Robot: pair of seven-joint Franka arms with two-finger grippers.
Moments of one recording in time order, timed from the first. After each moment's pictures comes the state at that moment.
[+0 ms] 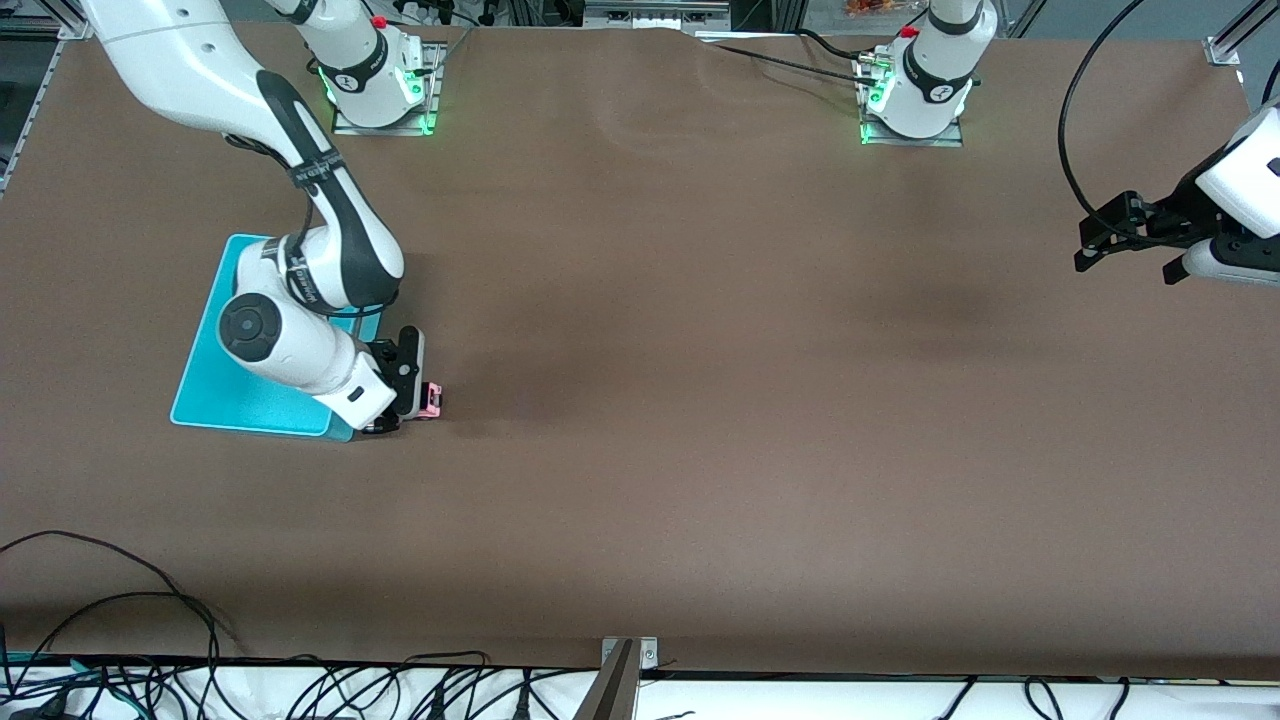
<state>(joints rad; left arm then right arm) 0.02 -0.01 -0.03 -1.64 -0.03 1.67 0.11 0.09 0.53 0.15 -1.78 0.01 2.28 -1.36</state>
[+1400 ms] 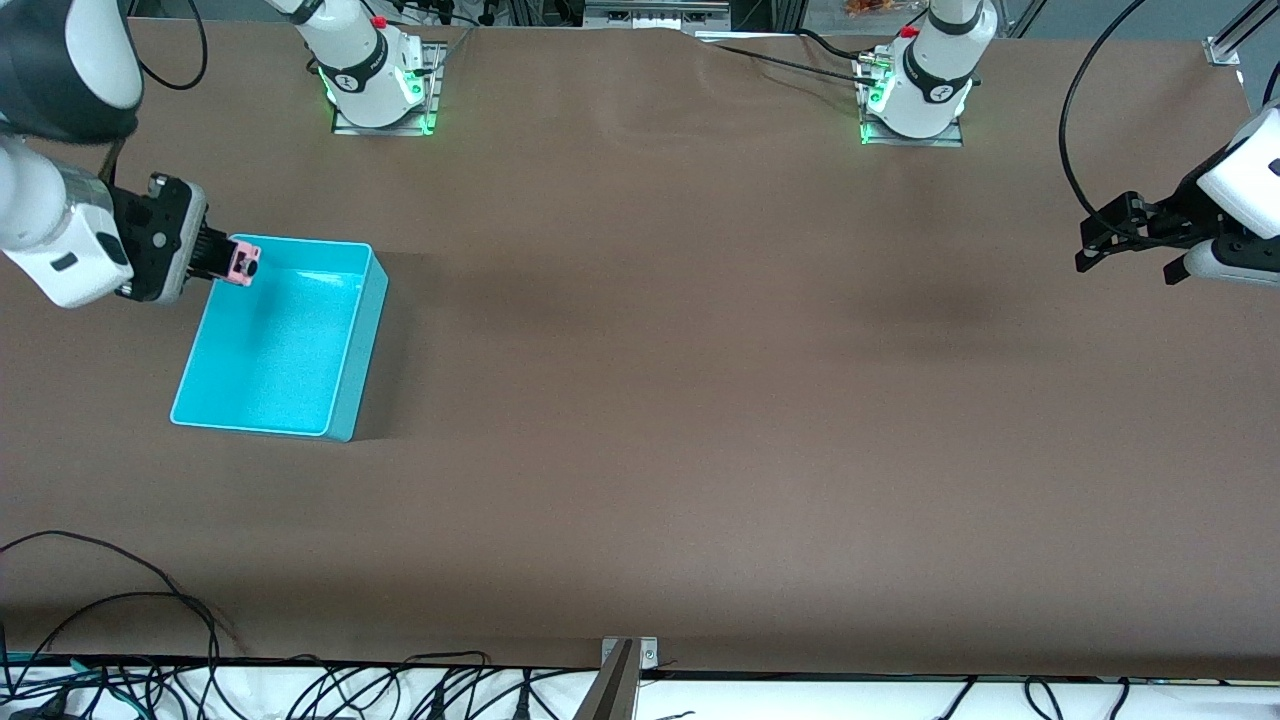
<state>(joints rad) 0.02 -0.01 -0.03 -1.64 -0.03 1.67 0.11 0.07 0.09 -0.09 -1.76 0.02 1.59 -1.35</state>
